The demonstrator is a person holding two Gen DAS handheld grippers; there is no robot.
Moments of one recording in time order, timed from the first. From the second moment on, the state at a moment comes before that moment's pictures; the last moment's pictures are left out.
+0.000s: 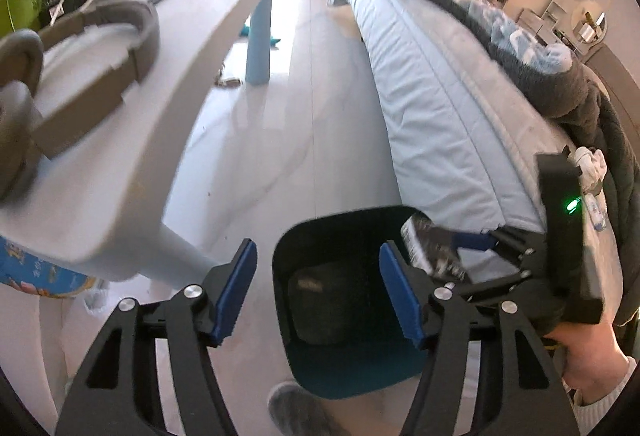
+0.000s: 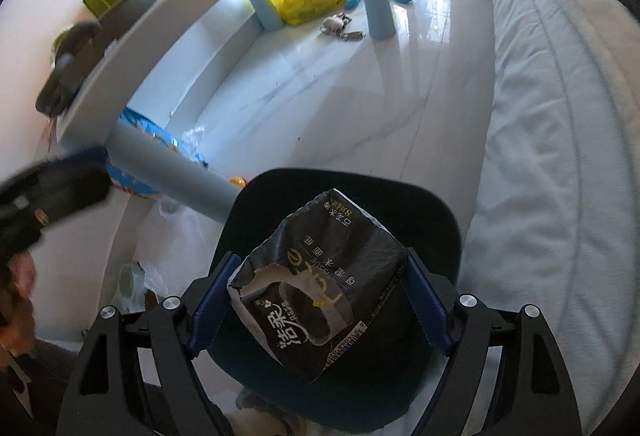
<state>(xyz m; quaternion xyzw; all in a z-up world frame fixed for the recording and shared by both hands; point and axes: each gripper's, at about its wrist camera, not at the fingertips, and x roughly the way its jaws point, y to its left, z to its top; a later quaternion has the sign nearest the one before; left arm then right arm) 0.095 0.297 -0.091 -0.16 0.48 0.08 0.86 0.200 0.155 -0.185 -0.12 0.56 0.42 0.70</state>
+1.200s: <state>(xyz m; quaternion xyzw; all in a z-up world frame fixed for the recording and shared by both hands) 0.095 0.238 0.042 -0.15 0.22 0.08 0.96 0.178 0.098 -0.102 -0.17 0.45 0.45 0.75</state>
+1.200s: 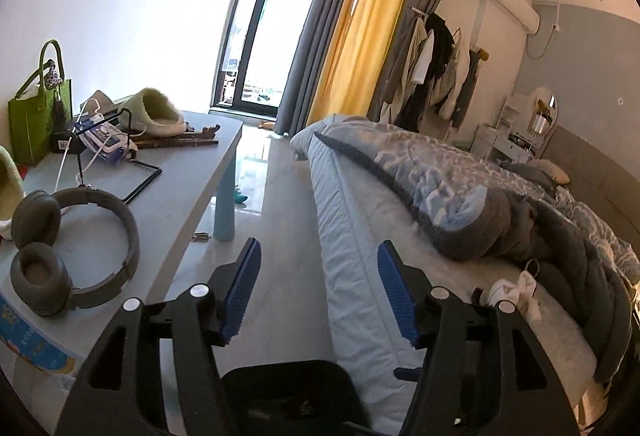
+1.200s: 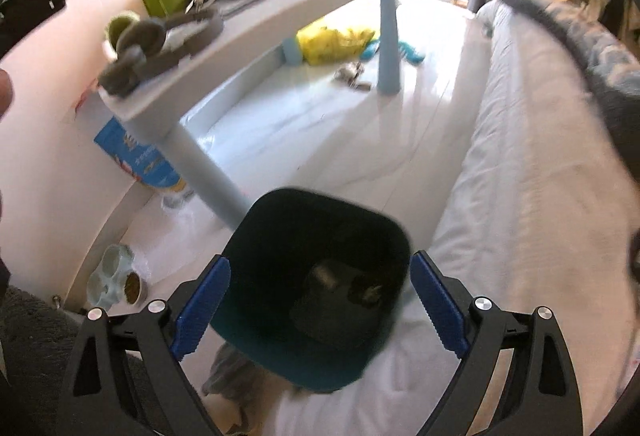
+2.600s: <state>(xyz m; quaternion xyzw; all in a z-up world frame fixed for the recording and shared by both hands) 0.180 0.062 0.006 -0.11 0.29 -0.03 0.95 0.287 -0.186 -0.055 0.01 0.37 0.27 0.89</state>
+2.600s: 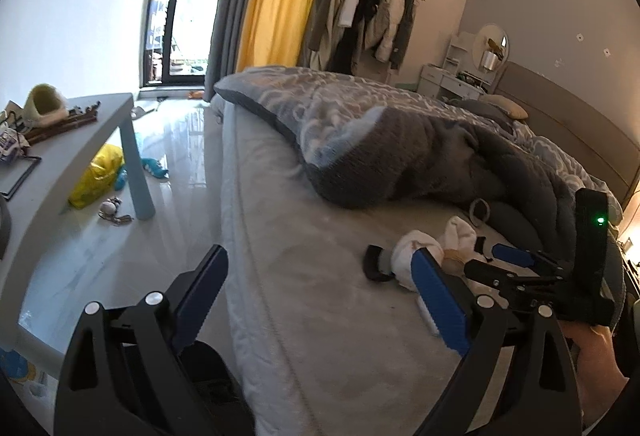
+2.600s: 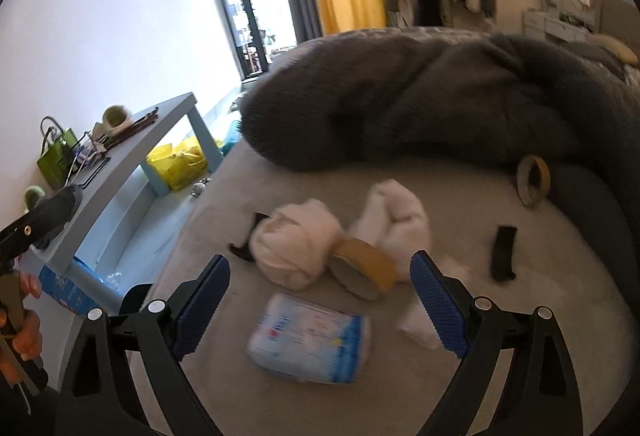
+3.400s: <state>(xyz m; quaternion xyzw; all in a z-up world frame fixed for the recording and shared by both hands) 0.208 -0.042 -0.046 -0.07 0.40 -0.13 0.91 0.325 -0.250 -0.116 0.01 0.43 0.19 0.88</state>
